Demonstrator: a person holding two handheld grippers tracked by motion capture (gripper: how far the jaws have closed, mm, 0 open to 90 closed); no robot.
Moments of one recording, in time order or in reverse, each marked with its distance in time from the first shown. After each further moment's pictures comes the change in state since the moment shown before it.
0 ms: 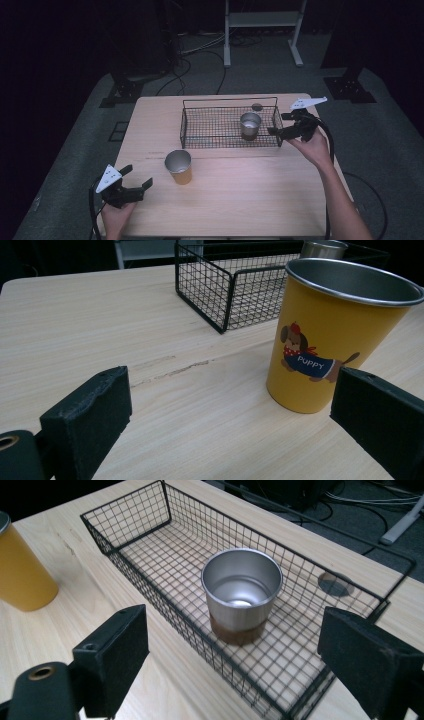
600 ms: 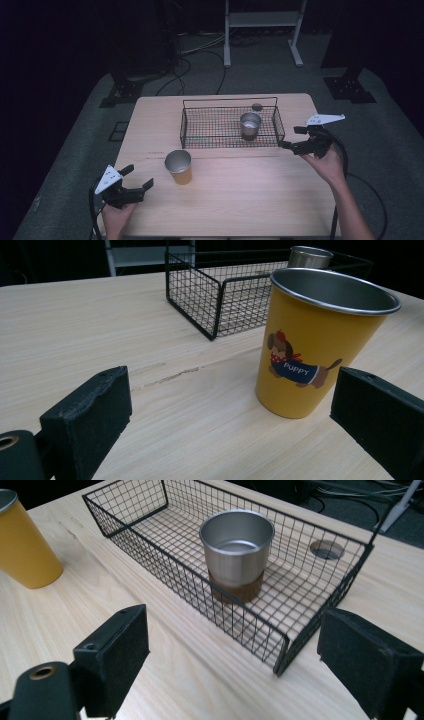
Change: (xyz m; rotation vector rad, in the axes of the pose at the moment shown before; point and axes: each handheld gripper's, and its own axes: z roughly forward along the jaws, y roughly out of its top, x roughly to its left) left arm -0.002 0.002 -0.001 -0.029 -0.032 0.007; right arm 0.003 -0.050 -0.030 -0.023 -0.020 0.047
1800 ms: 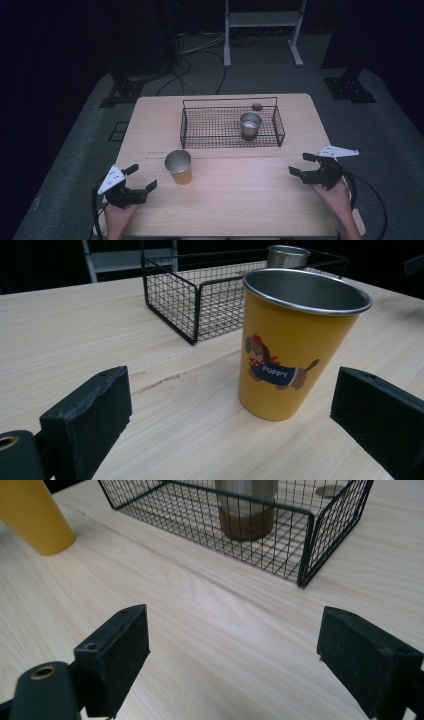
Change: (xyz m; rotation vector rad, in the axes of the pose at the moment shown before) left arm -0.006 0.002 0.005 -0.002 -0.058 0.048; right arm 0.021 -0.086 -0.019 -0.046 -0.003 0.085
